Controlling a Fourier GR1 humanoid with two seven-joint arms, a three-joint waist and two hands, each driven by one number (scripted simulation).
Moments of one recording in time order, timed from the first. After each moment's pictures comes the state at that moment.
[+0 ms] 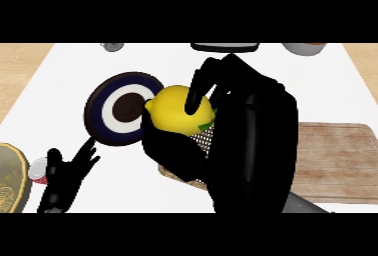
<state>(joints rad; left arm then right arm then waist) 0.10 0.26 -0.07 -1.45 0.12 0.04 0.28 -0.84 -0.01 0.53 -1.91 1.18 -0.10 1.23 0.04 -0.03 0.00</state>
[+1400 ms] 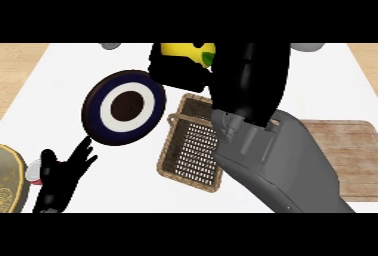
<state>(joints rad) 0.11 0.27 -0.05 -1.46 0.12 0.03 0.27 -1.01 -0.01 0.32 -1.64 1.04 -0.19 1.23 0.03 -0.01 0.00</state>
